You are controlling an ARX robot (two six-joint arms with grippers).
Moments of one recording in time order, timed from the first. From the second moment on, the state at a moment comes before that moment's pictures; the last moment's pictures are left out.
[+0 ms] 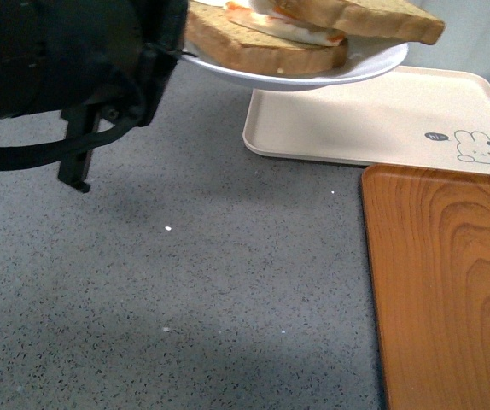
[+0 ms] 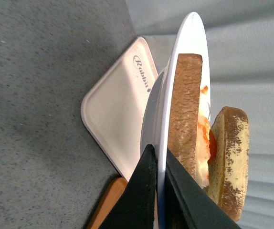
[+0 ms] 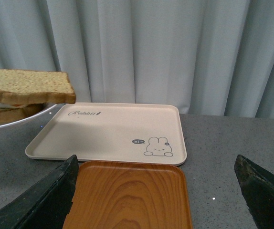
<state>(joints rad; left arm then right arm) -0.52 1.62 0.71 0.57 -0.28 -1.33 0.00 0.00 0.01 0.00 0.00 0.00</state>
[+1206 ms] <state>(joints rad) -0.63 1.93 1.01 0.49 -0.32 -1.26 0.00 0.00 0.01 0.00 0.00 0.00</state>
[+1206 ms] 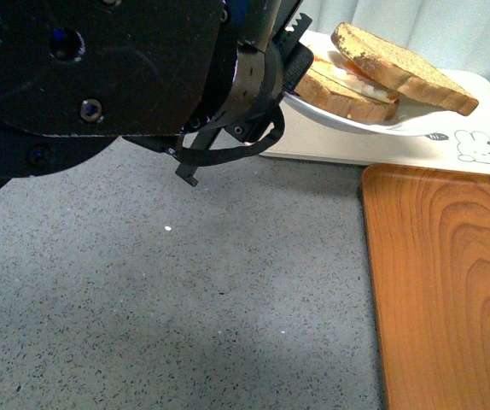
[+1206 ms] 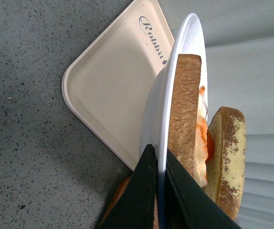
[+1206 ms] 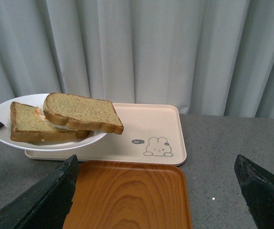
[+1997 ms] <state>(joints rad) -0.66 2.07 1.10 0.47 -0.29 -1.26 0.00 0.00 0.01 0.00 0.00 0.00</state>
